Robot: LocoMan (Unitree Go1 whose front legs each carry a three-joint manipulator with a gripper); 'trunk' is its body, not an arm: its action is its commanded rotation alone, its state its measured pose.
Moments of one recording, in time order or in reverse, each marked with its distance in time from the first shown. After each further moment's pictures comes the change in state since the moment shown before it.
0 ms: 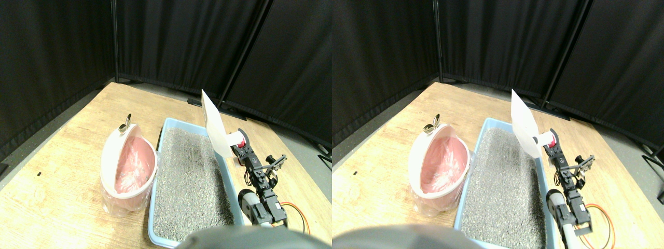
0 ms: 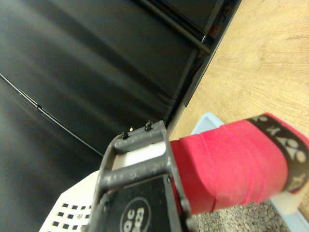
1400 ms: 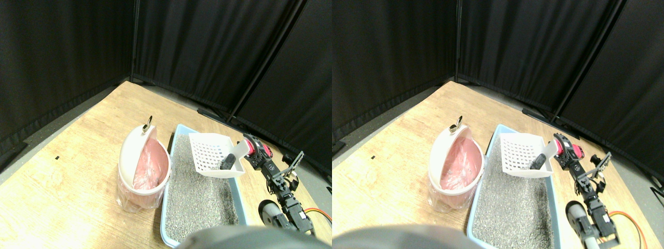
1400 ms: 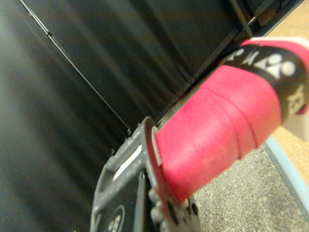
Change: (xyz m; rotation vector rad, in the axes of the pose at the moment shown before) right arm 0.001 0.047 -0.011 -0.691 0.205 0.211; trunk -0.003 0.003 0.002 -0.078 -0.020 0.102
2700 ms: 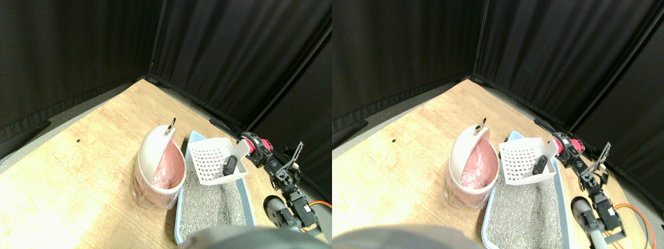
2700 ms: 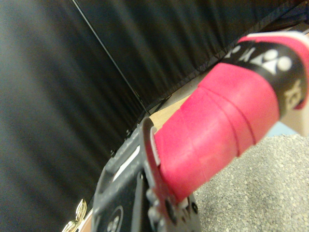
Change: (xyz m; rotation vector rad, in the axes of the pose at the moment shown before) right arm 0.037 0.043 0.000 -0.156 0.131 0.172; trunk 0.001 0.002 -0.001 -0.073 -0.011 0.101
